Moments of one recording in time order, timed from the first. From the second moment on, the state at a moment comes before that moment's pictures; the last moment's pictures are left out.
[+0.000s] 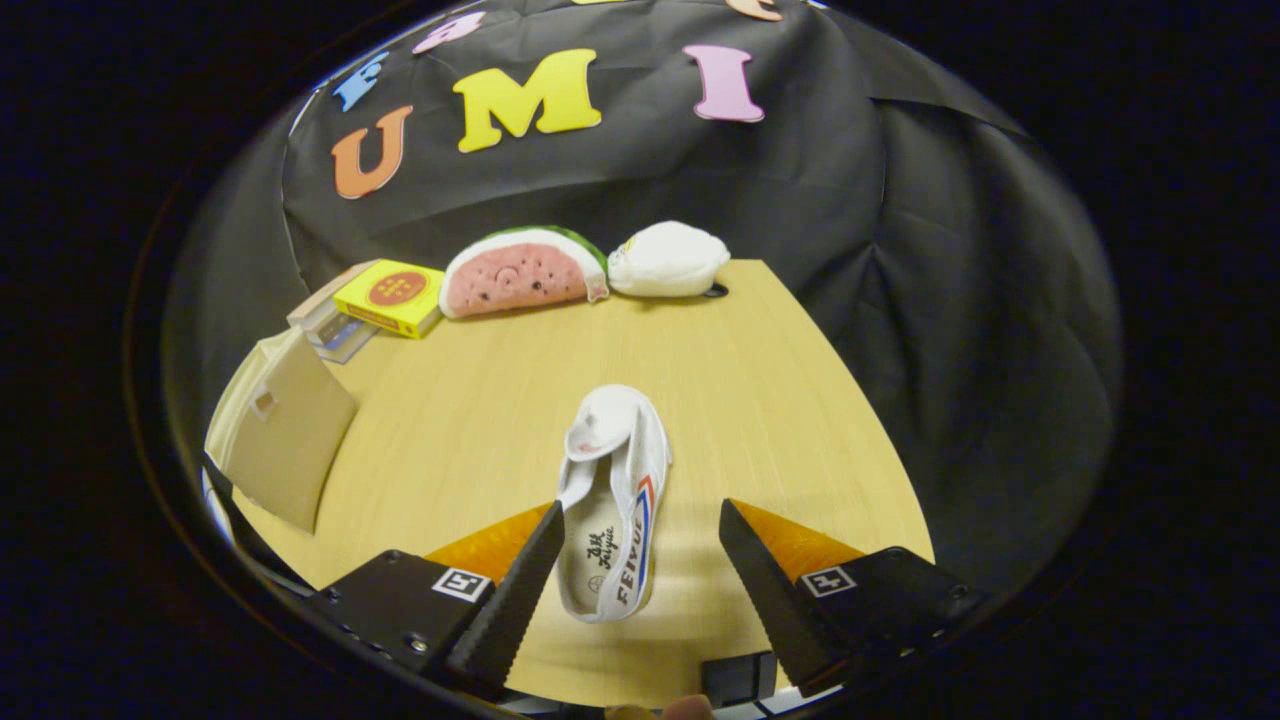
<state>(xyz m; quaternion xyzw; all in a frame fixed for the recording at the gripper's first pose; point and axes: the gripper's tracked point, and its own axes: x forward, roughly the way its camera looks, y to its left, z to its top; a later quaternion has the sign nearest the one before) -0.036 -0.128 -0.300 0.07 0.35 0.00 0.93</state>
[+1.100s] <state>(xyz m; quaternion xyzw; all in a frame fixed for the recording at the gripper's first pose) 0.016 -0.124 -0.352 0.09 0.40 0.02 0.91</state>
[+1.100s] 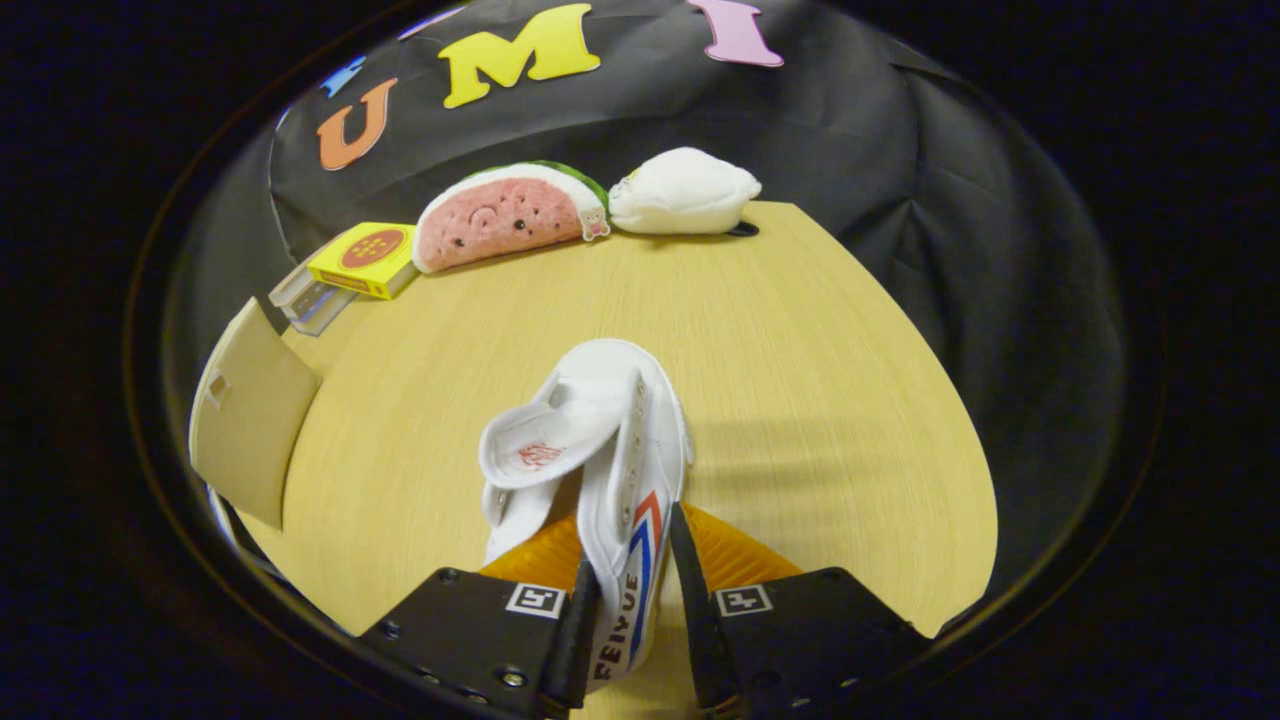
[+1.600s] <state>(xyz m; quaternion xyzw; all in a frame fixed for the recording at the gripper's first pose) 0.017 -0.137 -0.352 0.11 0.41 -0.03 0.90</state>
